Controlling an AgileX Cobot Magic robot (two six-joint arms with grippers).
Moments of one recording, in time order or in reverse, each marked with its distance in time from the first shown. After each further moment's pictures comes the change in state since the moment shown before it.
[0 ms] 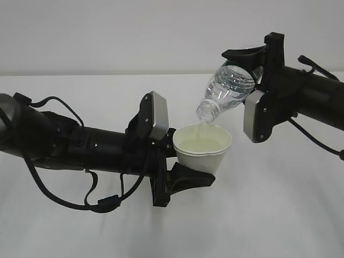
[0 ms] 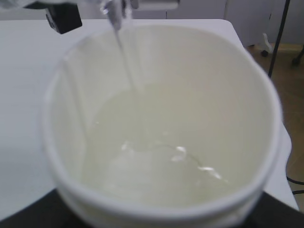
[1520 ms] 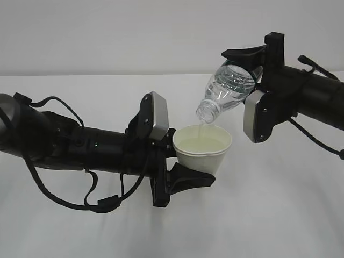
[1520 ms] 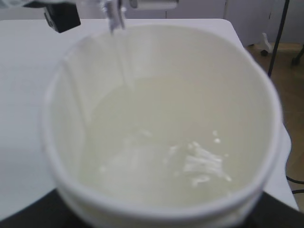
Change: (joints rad) left arm 0.000 0.000 0.000 0.002 0.000 0.000; right arm 0.000 0.000 0.000 0.000 -0.006 -0.008
